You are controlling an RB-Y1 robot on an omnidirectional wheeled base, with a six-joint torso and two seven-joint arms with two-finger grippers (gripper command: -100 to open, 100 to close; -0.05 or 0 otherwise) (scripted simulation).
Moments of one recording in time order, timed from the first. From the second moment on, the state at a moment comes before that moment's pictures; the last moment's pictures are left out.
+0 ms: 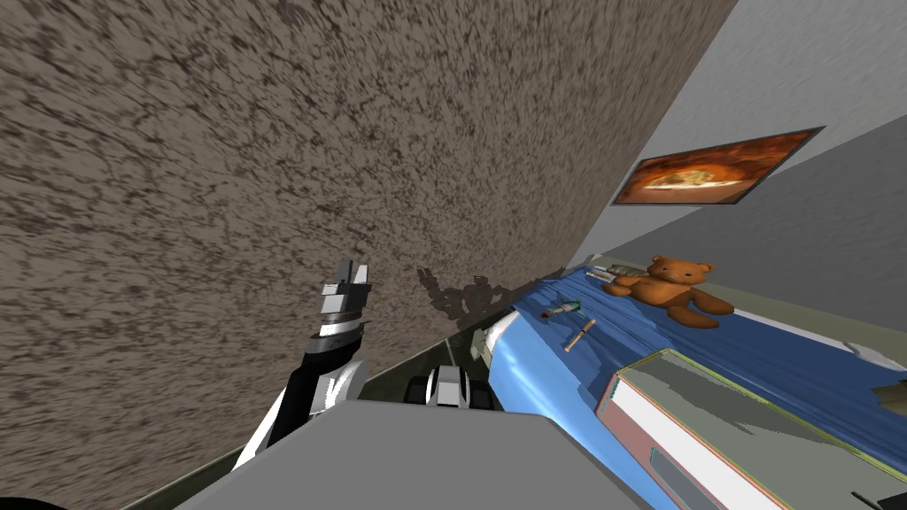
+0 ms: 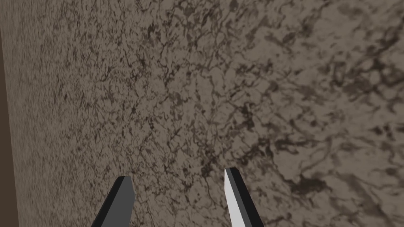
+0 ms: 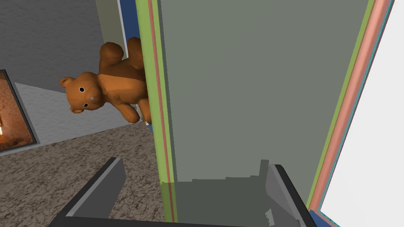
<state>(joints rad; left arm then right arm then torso) 0.52 0.00 0.02 -2.37 0.01 -0.49 -0.06 0.49 -1.26 -0.03 -0.60 0.50 -0.22 0.90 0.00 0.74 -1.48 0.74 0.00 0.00</state>
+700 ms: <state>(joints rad) 0.52 0.00 0.02 -2.37 0.01 -0.49 -0.06 0.53 -1.34 0.08 -0.79 0.48 -0.06 0.78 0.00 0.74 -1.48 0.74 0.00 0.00</state>
